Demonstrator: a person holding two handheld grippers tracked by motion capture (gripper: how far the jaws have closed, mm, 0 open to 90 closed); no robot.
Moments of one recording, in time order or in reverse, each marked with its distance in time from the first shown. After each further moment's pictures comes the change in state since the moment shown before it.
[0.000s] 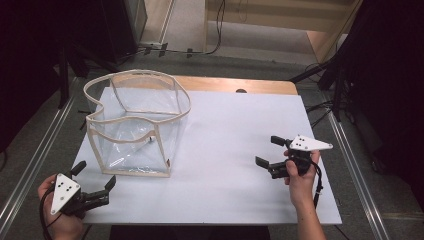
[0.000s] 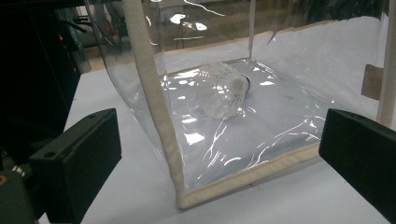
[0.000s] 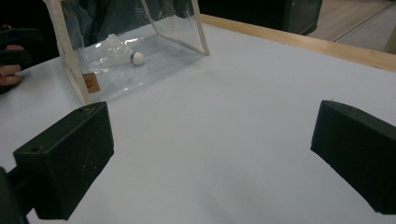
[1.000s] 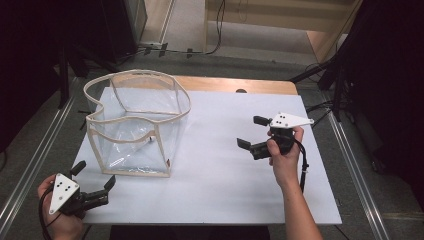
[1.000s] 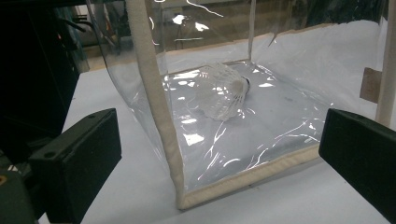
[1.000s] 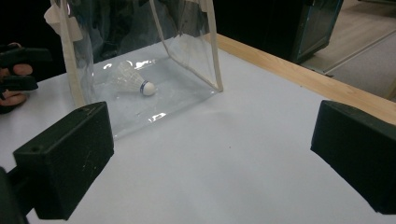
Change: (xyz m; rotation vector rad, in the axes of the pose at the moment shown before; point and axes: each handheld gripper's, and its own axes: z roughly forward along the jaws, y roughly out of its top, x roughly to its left) left arm 0.002 0.000 0.000 -0.004 -0.006 -0.015; right arm 0.015 0.066 0.040 0.003 0.033 -0.079
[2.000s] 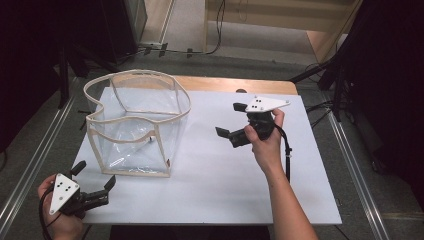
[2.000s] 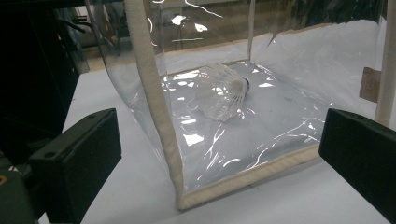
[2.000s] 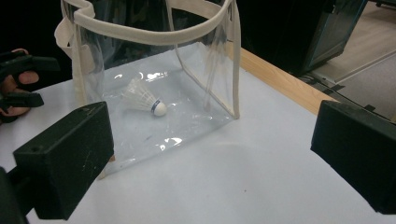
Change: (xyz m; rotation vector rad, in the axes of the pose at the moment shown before) left arm -0.001 0.000 0.000 -0.001 0.000 0.005; right arm 0.019 0.051 0.041 0.038 0.035 -0.073
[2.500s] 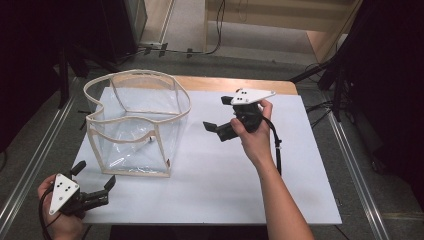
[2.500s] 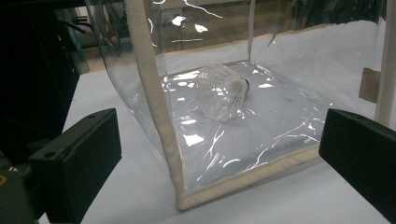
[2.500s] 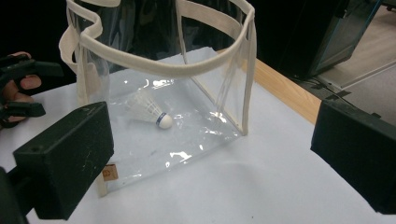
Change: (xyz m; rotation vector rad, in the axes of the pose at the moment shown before) left arm 0.000 0.000 0.000 -0.003 -0.002 0.000; right arm 0.009 0.027 0.023 0.019 0.018 -0.039
